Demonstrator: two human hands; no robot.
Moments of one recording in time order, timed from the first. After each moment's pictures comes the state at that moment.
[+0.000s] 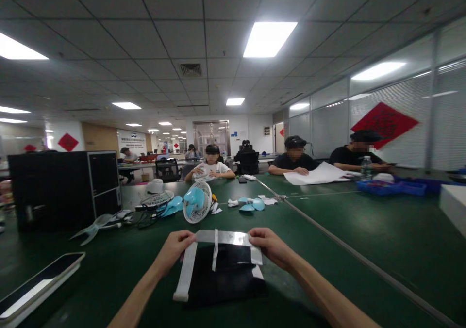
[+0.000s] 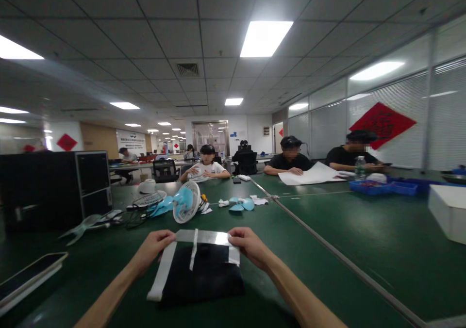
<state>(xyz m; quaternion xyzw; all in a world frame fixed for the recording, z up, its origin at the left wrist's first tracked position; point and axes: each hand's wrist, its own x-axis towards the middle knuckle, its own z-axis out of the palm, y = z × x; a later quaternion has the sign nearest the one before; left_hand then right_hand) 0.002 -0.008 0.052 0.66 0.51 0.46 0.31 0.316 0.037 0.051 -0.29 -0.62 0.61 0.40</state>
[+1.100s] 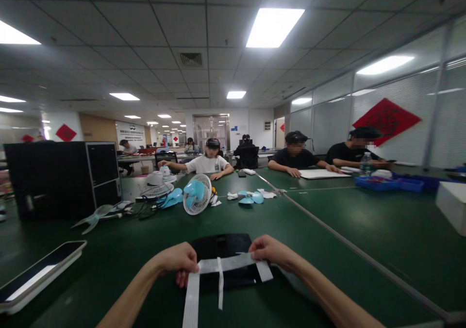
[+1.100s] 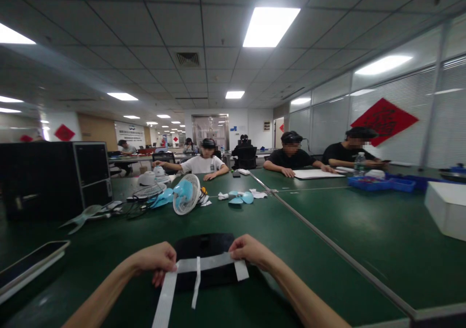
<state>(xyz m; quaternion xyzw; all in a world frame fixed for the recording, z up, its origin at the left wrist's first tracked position) 0.000 -0.012 0.032 0.65 0.54 0.15 0.52 0.325 0.025 0.034 -0.45 -0.71 0.49 0.24</state>
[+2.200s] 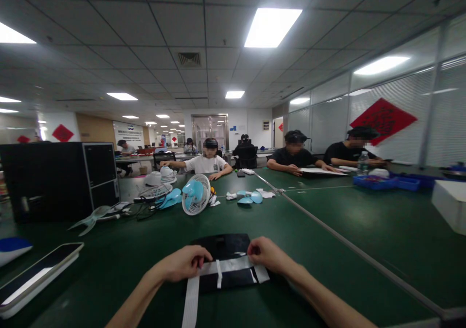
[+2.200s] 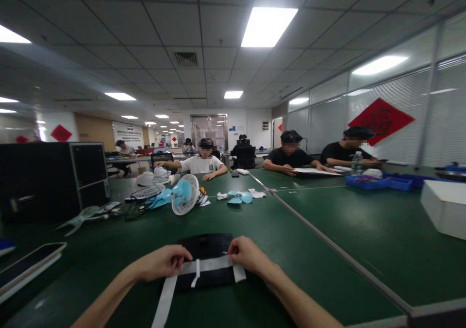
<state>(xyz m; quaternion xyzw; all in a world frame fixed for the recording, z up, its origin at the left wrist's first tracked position) 0.022 -0.028 0.049 0.82 0.49 0.12 0.28 0.324 0.035 0.012 -0.45 -0.83 0.26 0.22</state>
